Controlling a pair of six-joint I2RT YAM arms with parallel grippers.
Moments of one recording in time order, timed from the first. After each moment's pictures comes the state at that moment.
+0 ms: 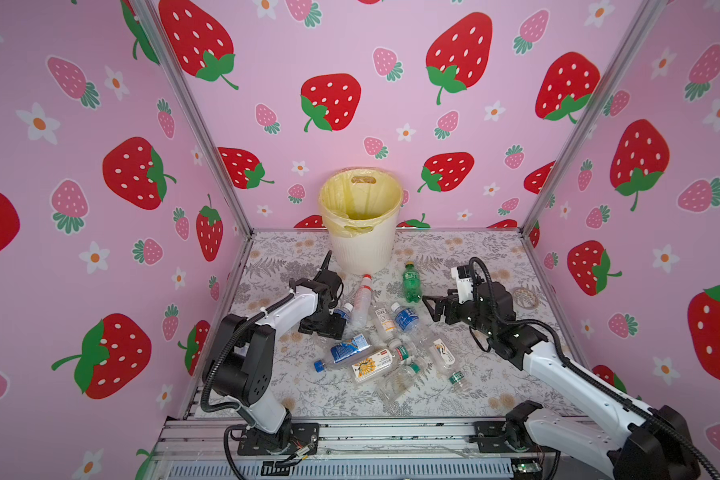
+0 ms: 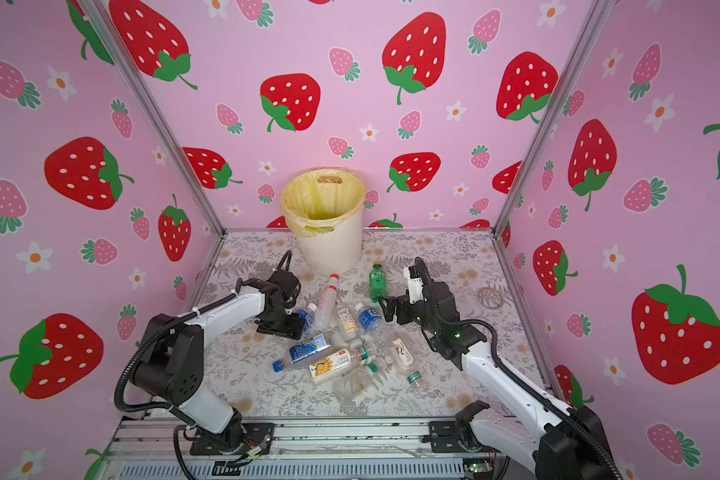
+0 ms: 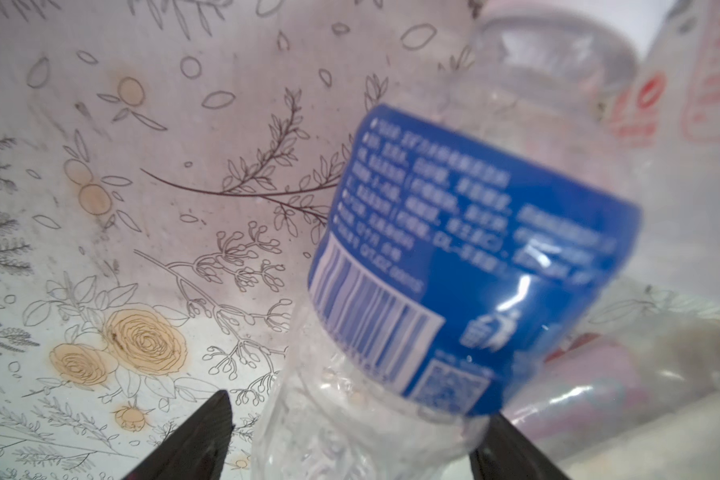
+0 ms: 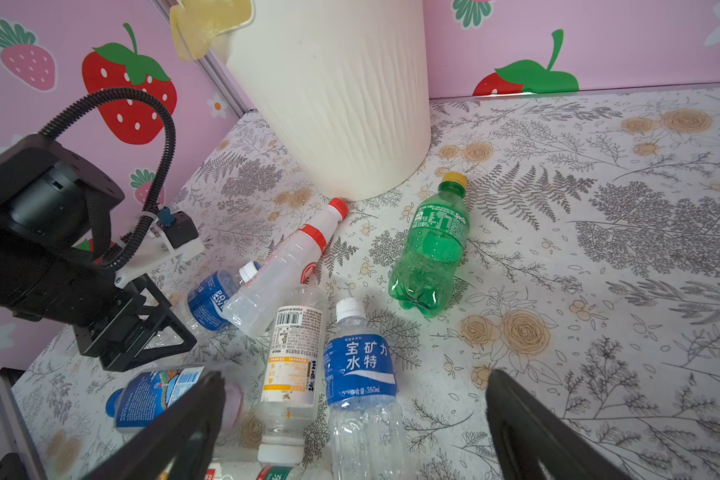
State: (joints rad) left arm -0.34 1.66 1.08 -0.93 -0.01 -0.15; right arm 0.59 1.05 0.66 -0.03 -0.15 0.30
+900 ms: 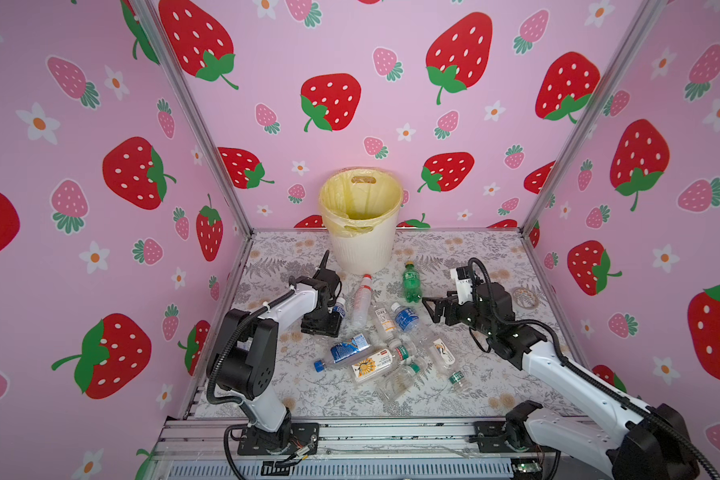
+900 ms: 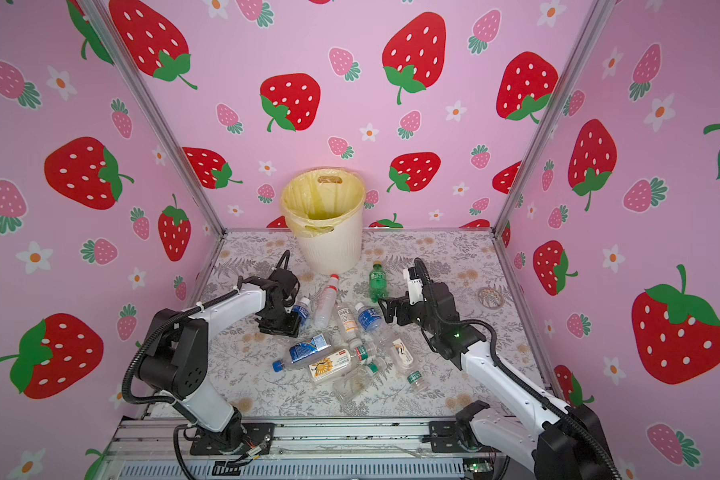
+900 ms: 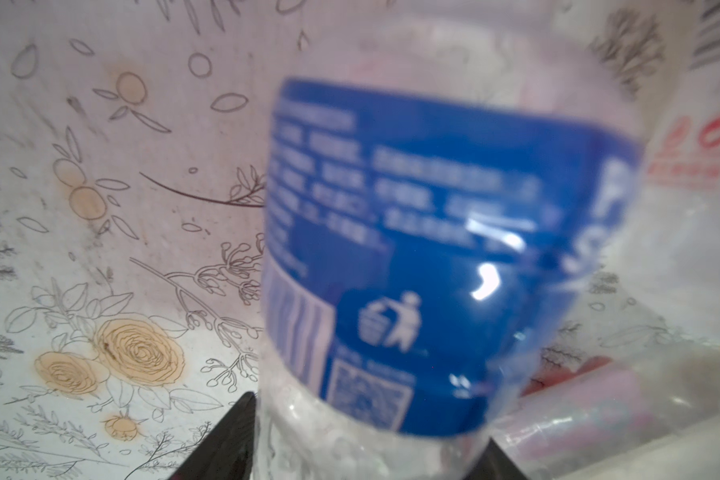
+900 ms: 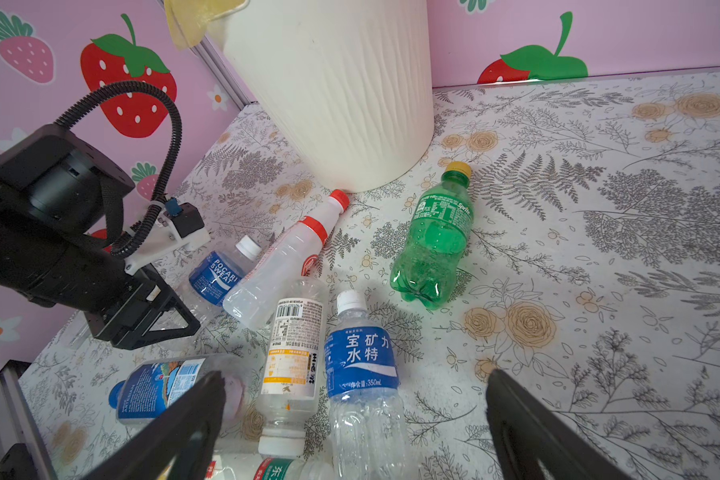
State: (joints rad) left arm -0.32 1.69 1.09 -0.93 0.00 -0.16; right arm 0.59 1.05 0.65 -0.03 -0.17 0.31
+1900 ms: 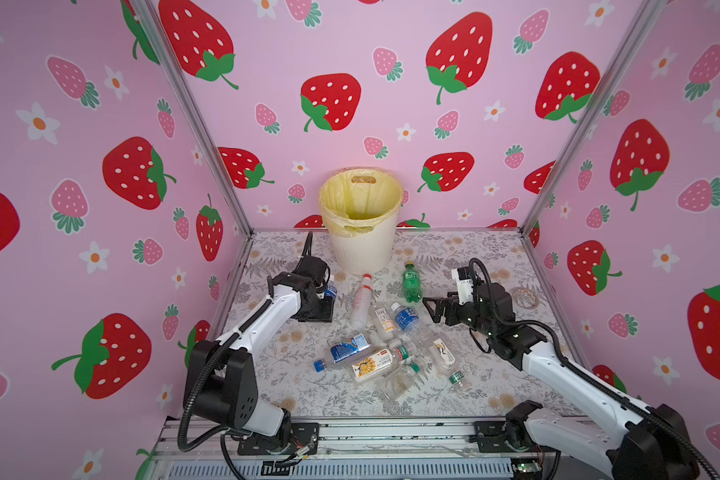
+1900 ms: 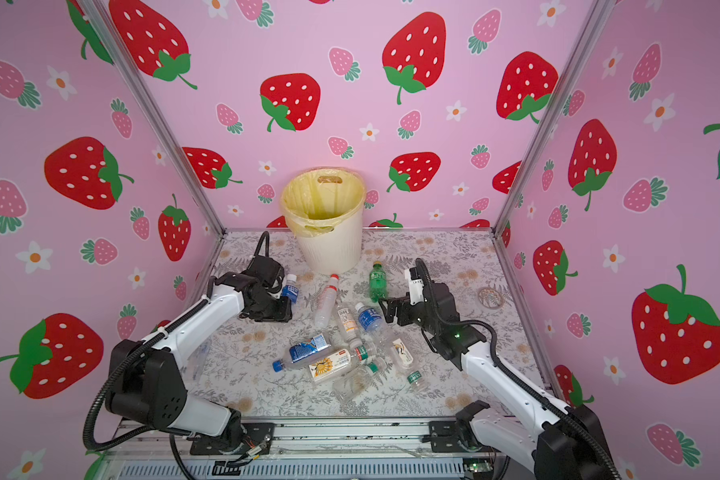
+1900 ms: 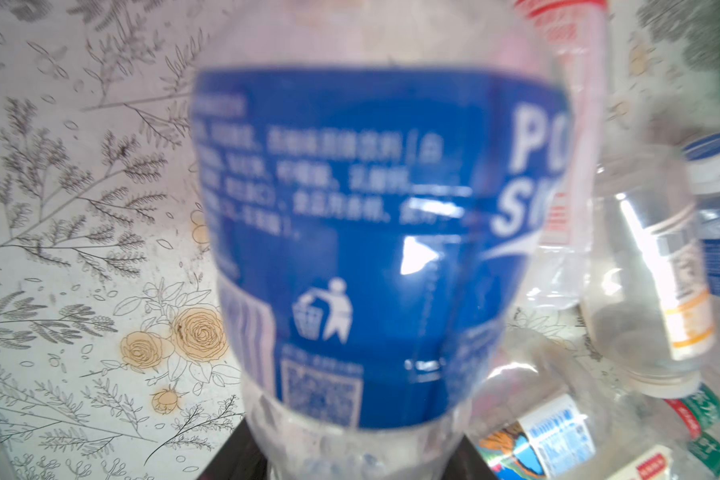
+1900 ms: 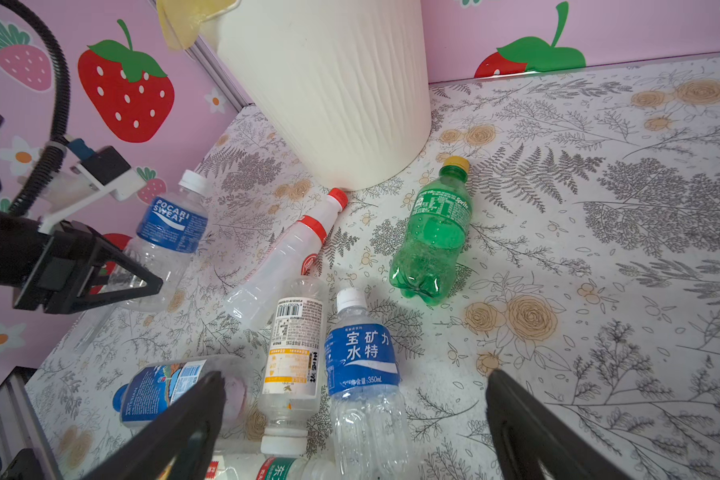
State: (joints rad) left arm -0.27 1.48 1.16 -0.94 0.05 -0.21; right arm 0.58 1.05 0.64 -0.03 -0.17 0.33
